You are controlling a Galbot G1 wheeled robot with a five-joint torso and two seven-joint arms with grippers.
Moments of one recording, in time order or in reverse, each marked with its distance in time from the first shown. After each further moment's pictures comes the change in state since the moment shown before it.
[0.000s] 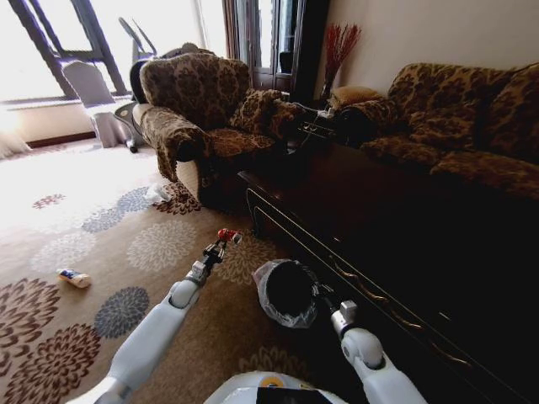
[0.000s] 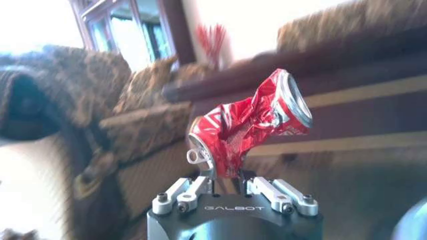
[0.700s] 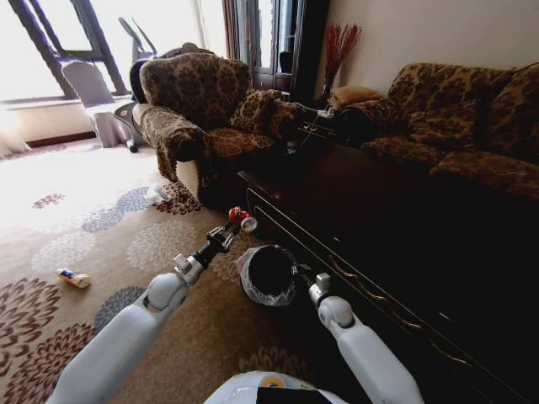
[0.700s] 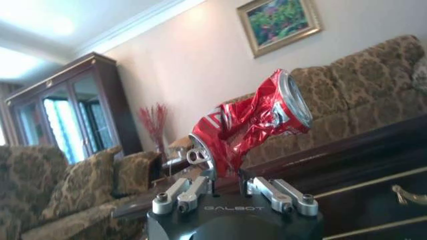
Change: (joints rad) left arm 0.138 0.213 -0.115 -0.345 -0.073 -0.106 0.180; right arm 0.296 0.031 -0.229 -0.178 0.059 -0.029 0.025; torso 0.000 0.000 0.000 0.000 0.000
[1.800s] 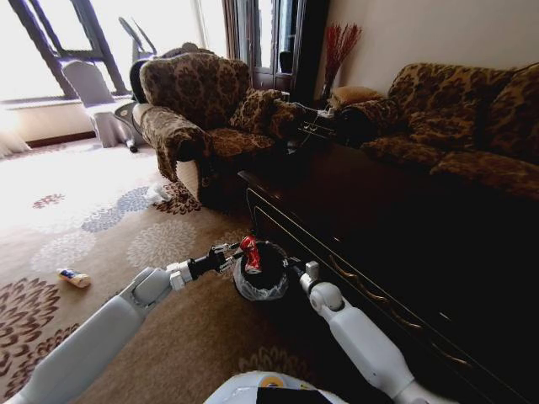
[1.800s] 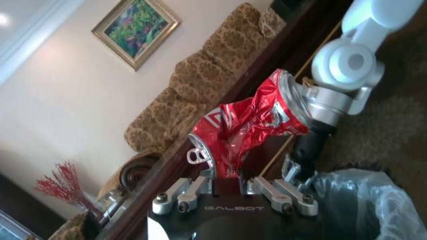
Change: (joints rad) left arm -0.049 0.071 0.058 0.127 0.414 -0.294 0.181; right arm 0.123 -0.021 -0.106 -0.039 0.095 -0.079 0.023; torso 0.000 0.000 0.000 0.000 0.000
